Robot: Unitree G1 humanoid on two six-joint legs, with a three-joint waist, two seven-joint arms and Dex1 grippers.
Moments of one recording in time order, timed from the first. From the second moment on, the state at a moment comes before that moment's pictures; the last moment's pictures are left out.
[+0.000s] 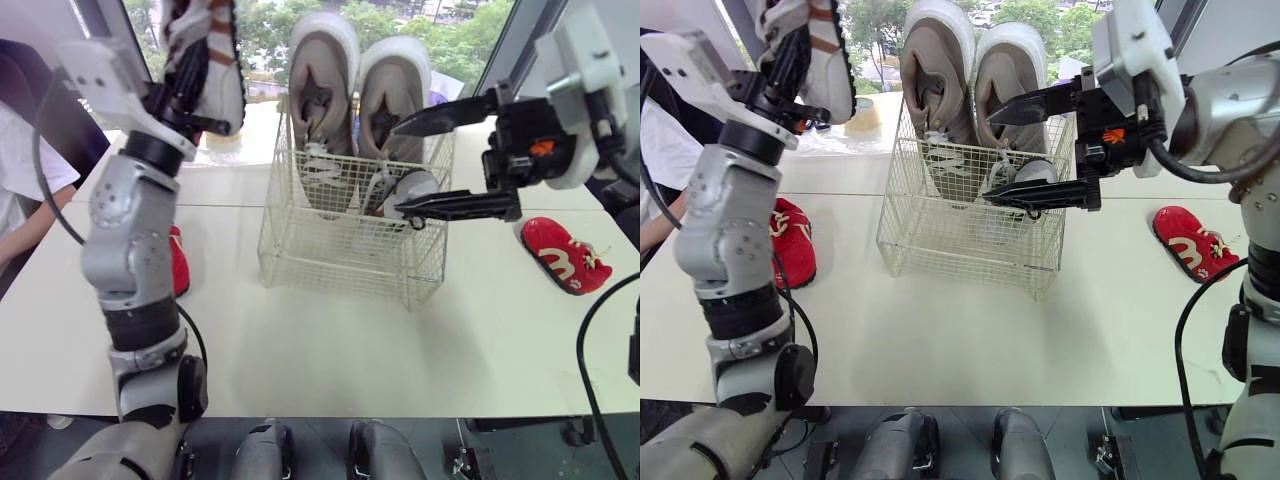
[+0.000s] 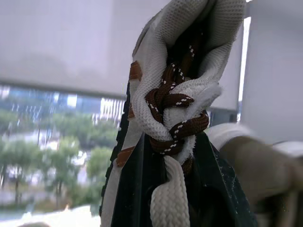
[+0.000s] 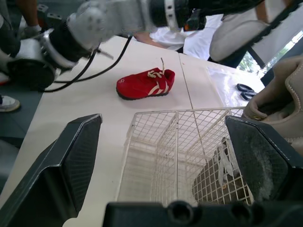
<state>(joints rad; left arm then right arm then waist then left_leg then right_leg) -0.78 0.21 0.27 -0.26 -0.41 0.29 -0.30 -1.08 -0.98 0.00 -0.24 0.72 0.81 1.24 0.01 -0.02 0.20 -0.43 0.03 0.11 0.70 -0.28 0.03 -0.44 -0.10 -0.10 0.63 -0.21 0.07</state>
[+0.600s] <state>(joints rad) -0.60 0.01 0.01 -0.08 -0.26 -0.20 -0.37 -1.12 -0.97 0.05 -0.20 0.68 0.83 1.27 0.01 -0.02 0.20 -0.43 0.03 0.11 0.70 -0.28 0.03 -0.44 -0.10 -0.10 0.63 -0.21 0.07</state>
